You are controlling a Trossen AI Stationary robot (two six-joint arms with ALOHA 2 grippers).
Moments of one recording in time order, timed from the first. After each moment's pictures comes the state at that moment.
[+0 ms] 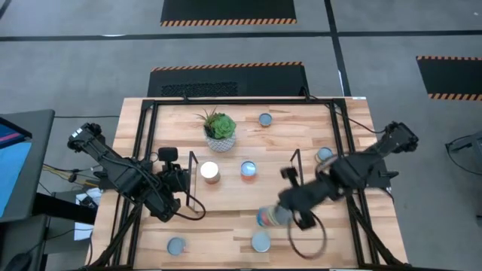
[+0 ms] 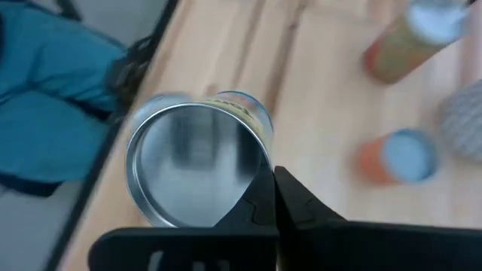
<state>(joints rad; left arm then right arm) -0.65 1.44 1.52 -1.53 -0.70 -0.54 0.52 1.50 1.53 -0.94 0.19 0.17</state>
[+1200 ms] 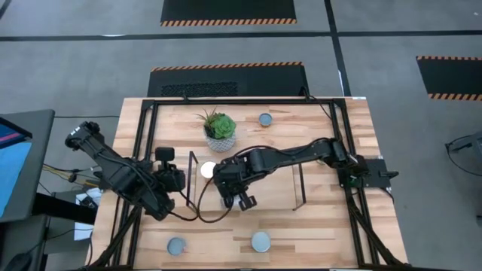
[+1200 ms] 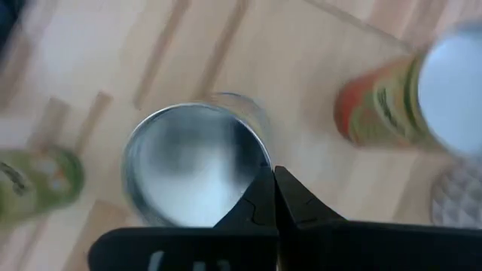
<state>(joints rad) -0.66 1.40 1.52 -1.57 -0.64 -0.54 0.18 2.20 2.20 -1.16 -0.03 -0.25</state>
